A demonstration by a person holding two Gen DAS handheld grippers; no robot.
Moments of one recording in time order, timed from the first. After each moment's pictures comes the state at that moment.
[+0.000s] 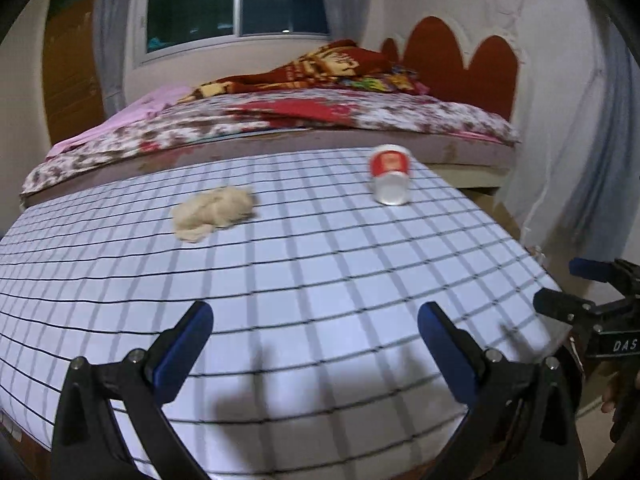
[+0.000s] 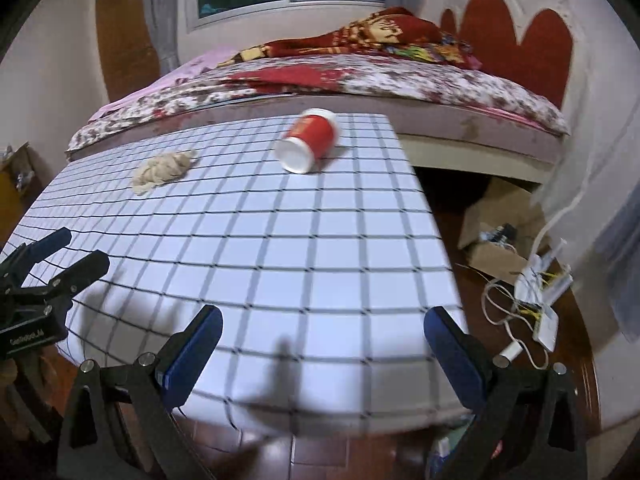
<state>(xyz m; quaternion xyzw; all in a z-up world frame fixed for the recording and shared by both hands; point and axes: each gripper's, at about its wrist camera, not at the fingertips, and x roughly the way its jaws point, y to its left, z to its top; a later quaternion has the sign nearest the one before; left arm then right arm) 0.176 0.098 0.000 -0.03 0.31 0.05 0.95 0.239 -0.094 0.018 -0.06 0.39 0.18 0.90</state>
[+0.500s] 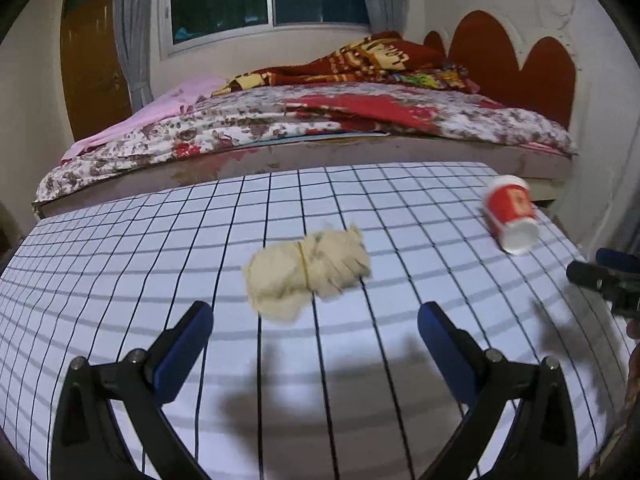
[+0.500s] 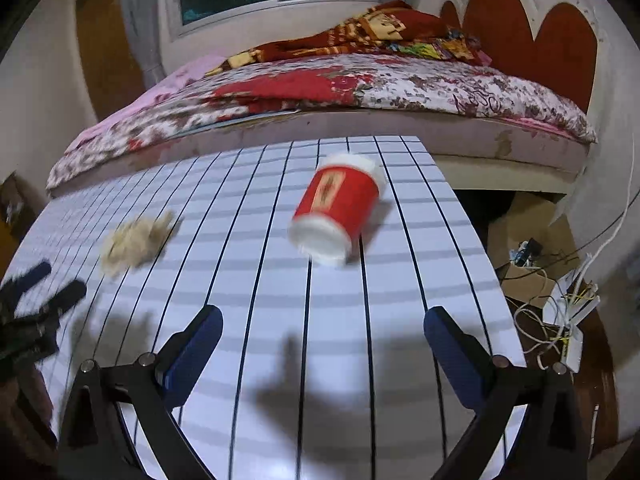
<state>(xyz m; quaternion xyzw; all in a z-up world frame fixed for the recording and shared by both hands) 0.281 0.198 -0.005 -0.02 0.33 0.11 0.94 0.373 -0.015 0.014 -0.03 0.40 0.16 0.90</state>
